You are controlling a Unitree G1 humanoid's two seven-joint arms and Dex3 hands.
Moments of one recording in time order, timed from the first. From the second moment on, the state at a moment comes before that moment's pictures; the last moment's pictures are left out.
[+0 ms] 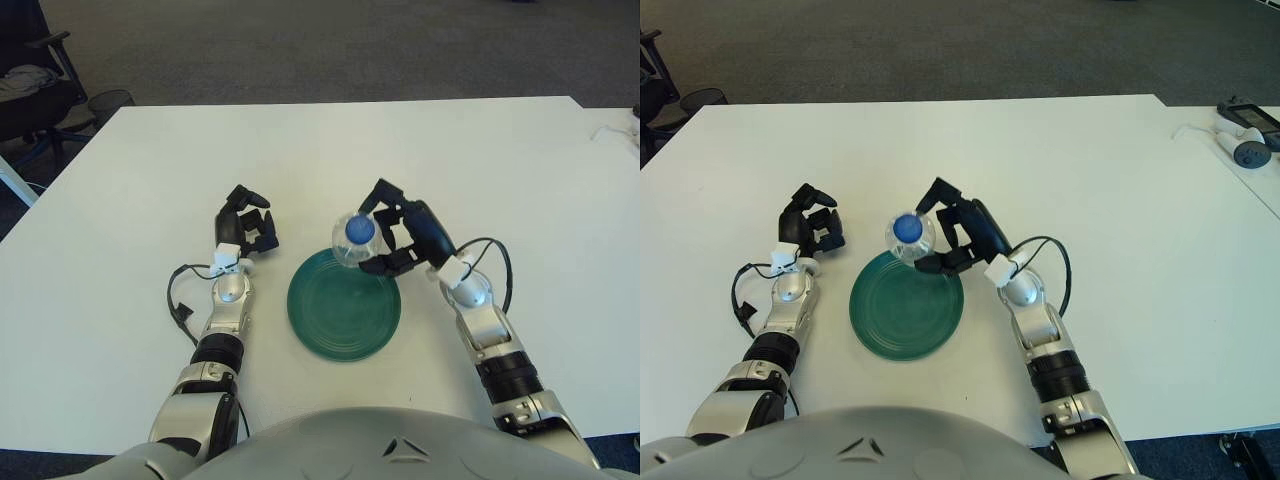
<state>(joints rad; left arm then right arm) -0.22 0.02 0.11 0.74 0.05 -0.69 0.22 -0.07 -0.18 0.21 0.11 -0.21 -0.64 0.18</state>
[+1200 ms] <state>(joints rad) -0.22 0.02 0.11 0.74 0.05 -0.69 0.23 -0.02 -0.23 0.27 0.27 -0.44 -0.94 0.02</state>
